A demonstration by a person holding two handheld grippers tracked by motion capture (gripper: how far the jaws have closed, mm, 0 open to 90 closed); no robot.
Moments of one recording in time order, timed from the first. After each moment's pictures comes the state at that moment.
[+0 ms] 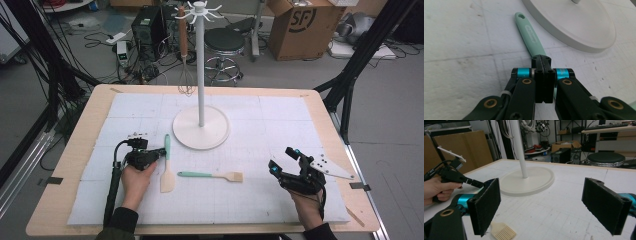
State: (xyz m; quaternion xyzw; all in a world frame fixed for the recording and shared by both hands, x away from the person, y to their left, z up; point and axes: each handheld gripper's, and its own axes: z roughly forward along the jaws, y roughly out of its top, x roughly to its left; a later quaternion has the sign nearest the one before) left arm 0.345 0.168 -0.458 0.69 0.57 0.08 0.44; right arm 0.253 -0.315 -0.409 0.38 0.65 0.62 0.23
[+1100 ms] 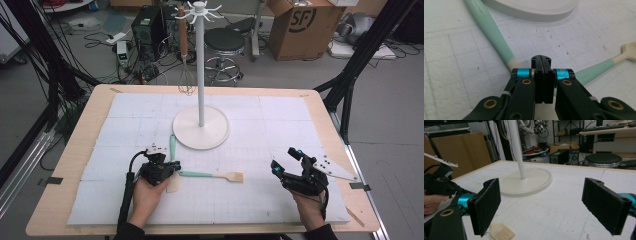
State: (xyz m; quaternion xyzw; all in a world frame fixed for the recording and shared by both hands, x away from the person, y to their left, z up) left arm 0.303 0.123 -0.454 0.74 0.51 0.09 0.42; right arm 0.250 -0.320 -0.409 0.38 0.65 0.62 0.23
